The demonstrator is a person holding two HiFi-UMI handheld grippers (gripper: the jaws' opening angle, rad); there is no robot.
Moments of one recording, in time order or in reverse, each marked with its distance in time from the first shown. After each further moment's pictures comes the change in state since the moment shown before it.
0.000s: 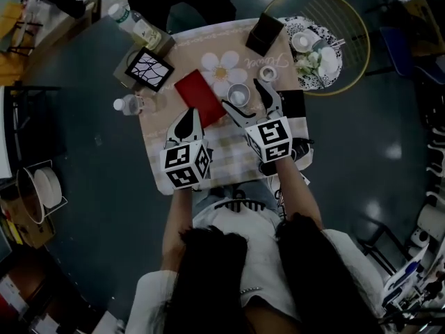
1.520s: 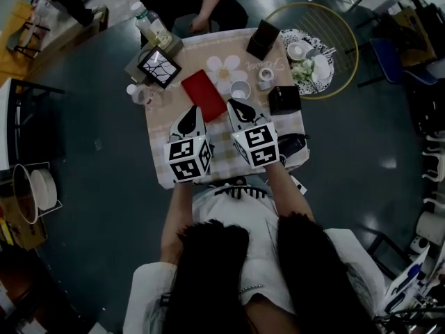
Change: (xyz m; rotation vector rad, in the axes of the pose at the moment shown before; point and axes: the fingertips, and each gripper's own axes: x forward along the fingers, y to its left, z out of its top) left arm -0.049 -0.004 0.003 0.028 -0.087 -0.020; right arm -0.037 0.071 0.005 -0.043 0.077 -0.012
